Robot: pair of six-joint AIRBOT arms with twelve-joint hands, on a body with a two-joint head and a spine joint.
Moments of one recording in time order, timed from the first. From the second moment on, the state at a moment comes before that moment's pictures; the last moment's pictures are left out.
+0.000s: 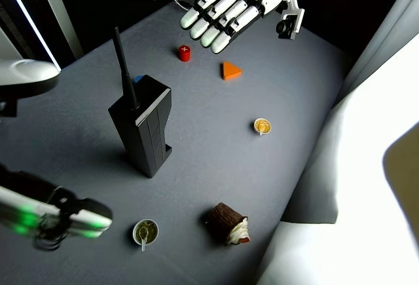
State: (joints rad) left arm 0.19 -0.96 1.97 1.48 -1.62 -0.27; right arm -0.58 -0.59 0.64 0.86 0.88 -0.17
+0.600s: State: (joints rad) left arm 0.19 -0.96 1.96 1.48 -1.62 -0.27; right arm -0.45 -0.58 0.62 0.78 0.81 -0.19
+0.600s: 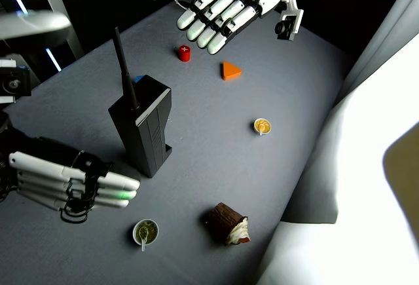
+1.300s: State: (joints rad) left arm 0.18 -0.97 1.99 1.48 -1.62 -0.28; right arm -0.43 -0.59 0.64 0.72 0.76 -0.19
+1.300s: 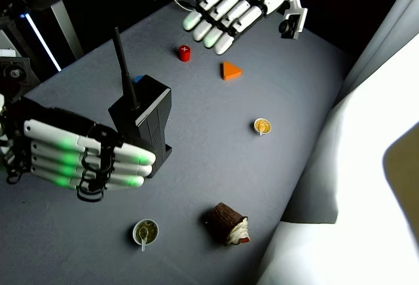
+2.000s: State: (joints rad) left arm 0.18 -0.97 1.99 1.45 -1.61 -0.28; right arm -0.52 -0.66 0.68 0.73 0.75 -0.20
